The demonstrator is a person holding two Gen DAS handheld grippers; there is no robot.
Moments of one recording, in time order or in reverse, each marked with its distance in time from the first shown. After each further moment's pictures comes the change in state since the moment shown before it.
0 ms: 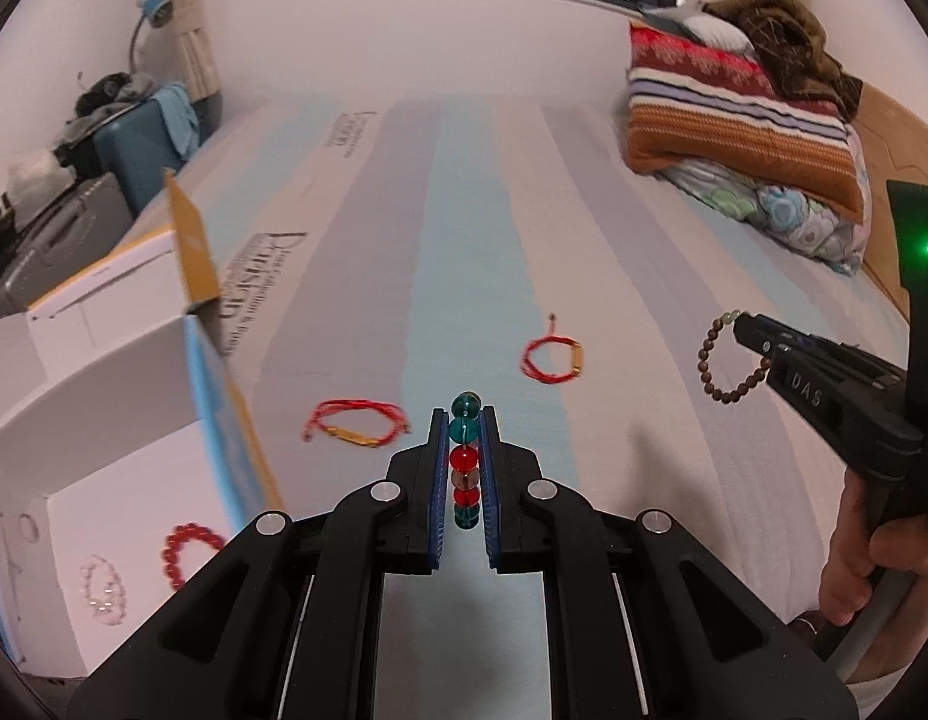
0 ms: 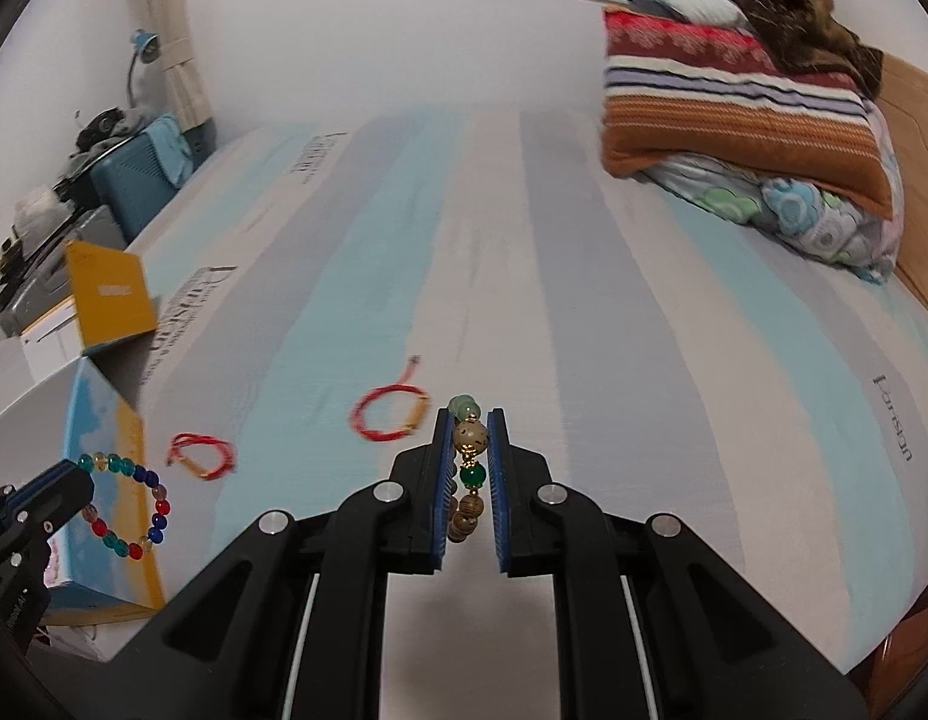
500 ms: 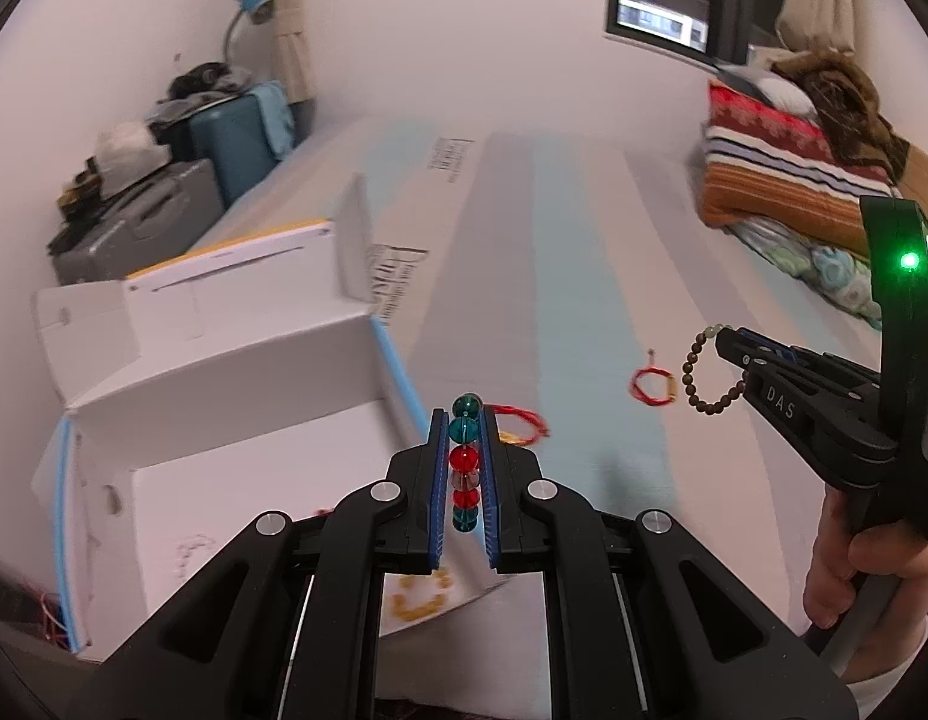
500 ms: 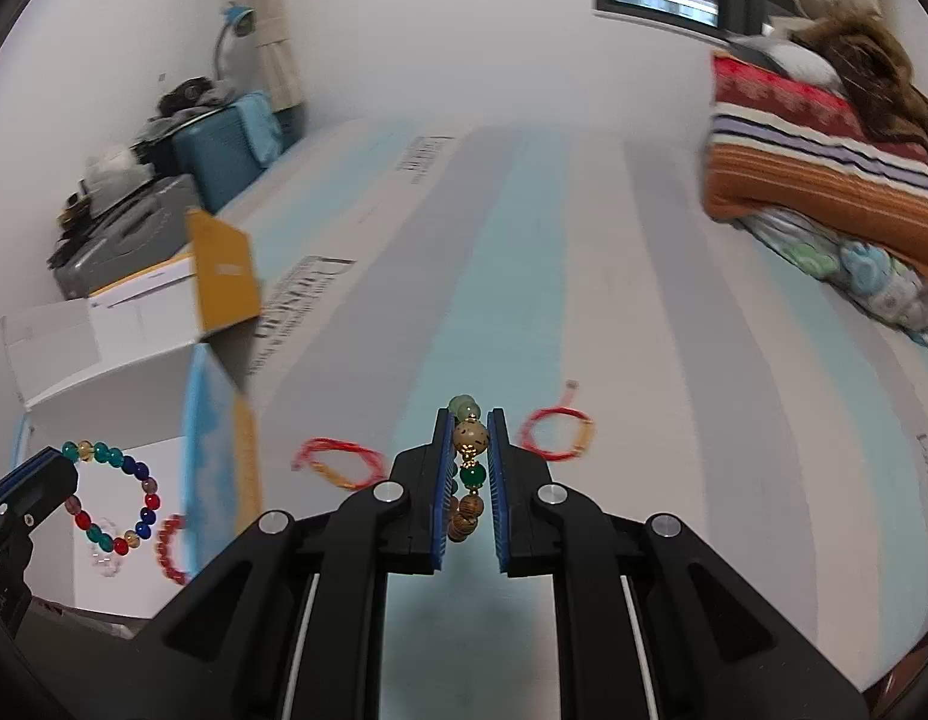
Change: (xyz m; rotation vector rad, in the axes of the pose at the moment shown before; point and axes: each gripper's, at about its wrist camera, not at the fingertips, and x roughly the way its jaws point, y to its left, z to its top) left arm -0.067 0.103 -0.014 -0.112 -0.063 0.114; right arm -0.026 0.124 0.014 -0.123 -0.019 0.121
